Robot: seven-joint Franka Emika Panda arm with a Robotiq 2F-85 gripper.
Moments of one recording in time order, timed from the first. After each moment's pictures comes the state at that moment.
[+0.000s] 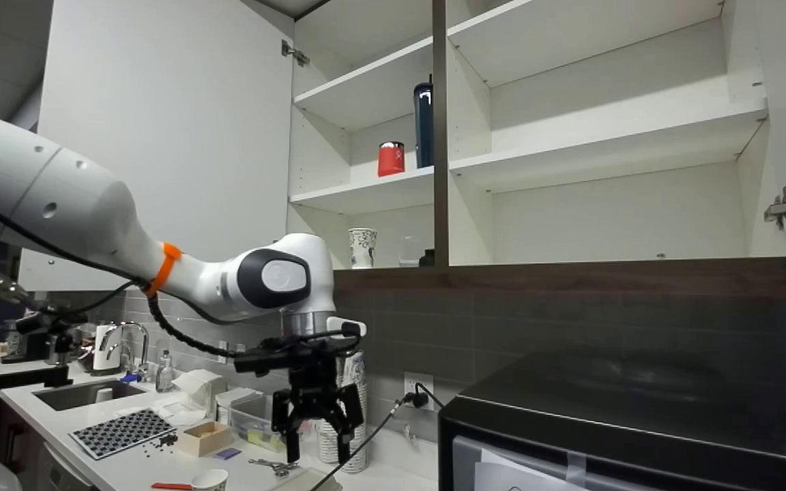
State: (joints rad) arm -0.09 -0.64 -0.13 -2.56 -0.29 1.93 -0.29
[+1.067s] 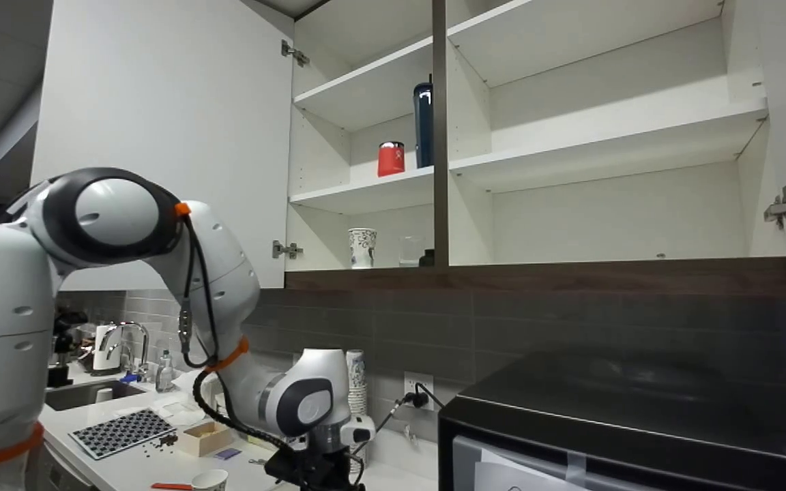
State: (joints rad) arm -0.04 -0.02 -0.04 -2.56 -0.11 2.64 -0.02
